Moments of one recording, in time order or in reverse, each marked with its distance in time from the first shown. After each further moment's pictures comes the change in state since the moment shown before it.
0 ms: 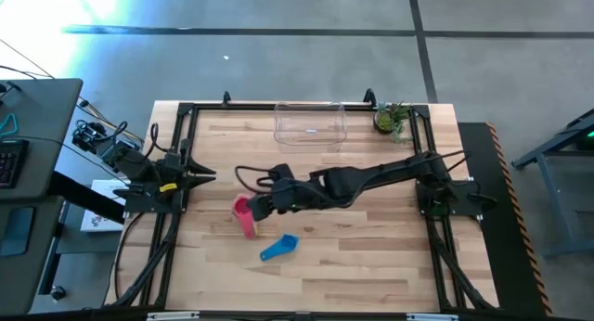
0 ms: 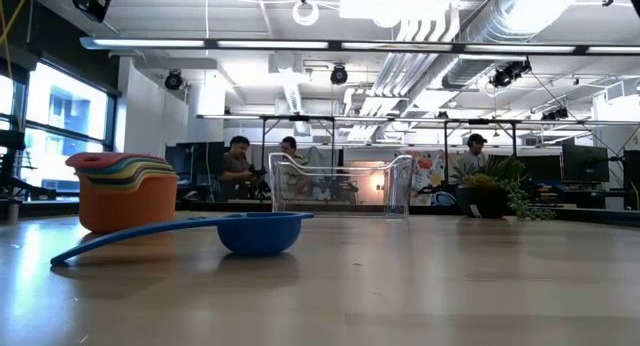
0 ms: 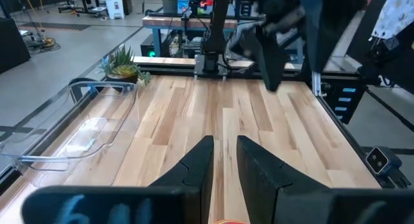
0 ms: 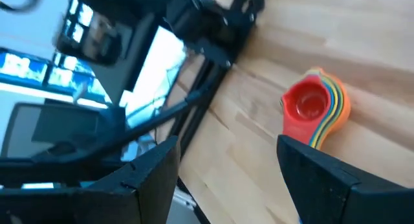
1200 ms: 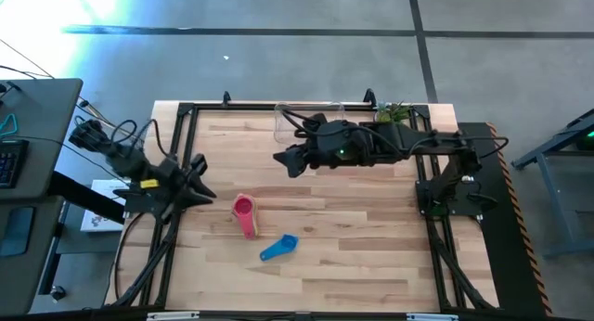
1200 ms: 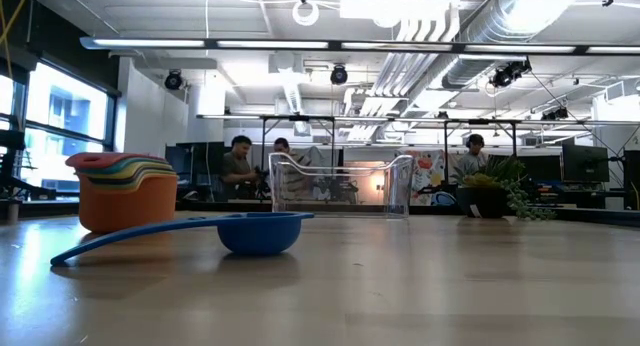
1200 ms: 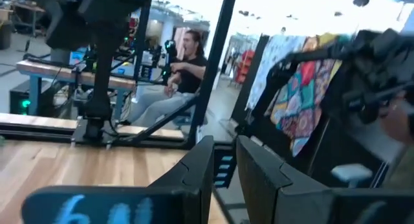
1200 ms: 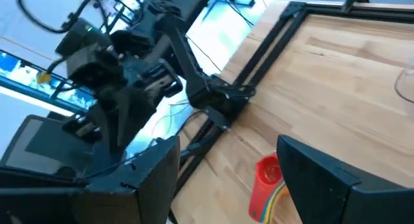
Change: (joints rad) left arm 0.000 0.155 0.001 0.520 0.362 -0.060; right arm -0.116 -0.286 0.002 -0.156 0.032 -0.254
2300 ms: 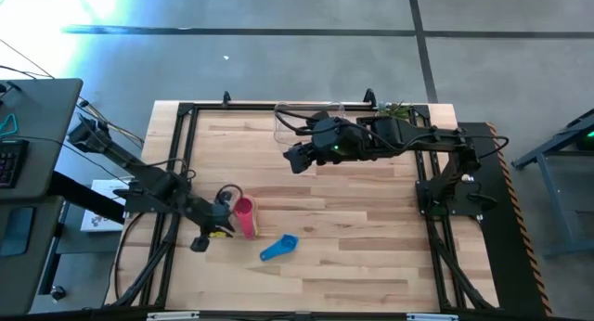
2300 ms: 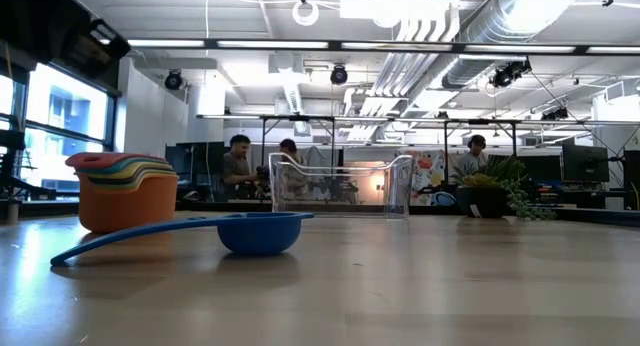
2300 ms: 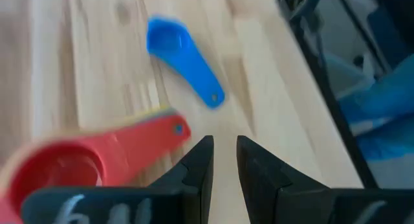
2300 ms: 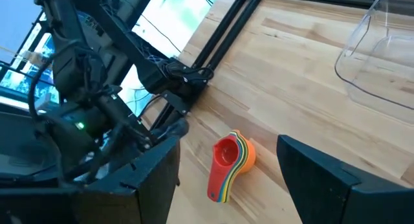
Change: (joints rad) left arm 0.000 0.475 0.000 -0.415 0.179 -0.104; right arm -0.041 -0.001 0.000 -0.172 -0.026 0.016
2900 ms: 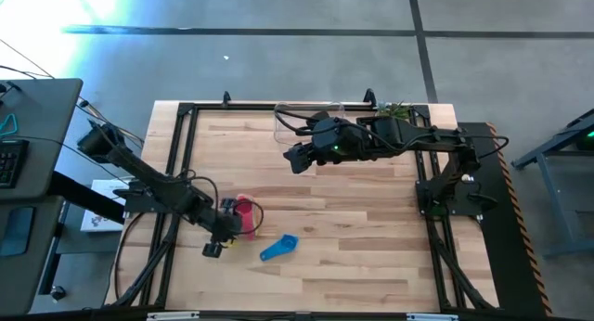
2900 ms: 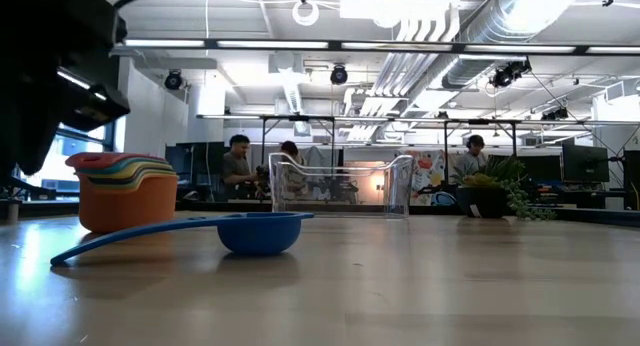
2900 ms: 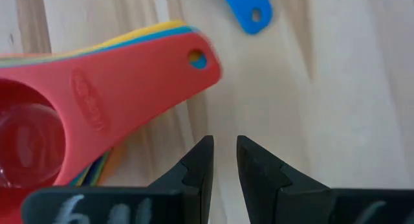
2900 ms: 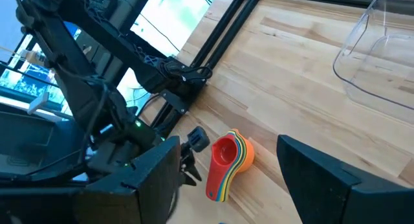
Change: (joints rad) left arm 0.014 0.300 0.000 -0.008 0.013 -0.021; right arm 0.000 0.000 0.000 -0.006 0.000 0.000
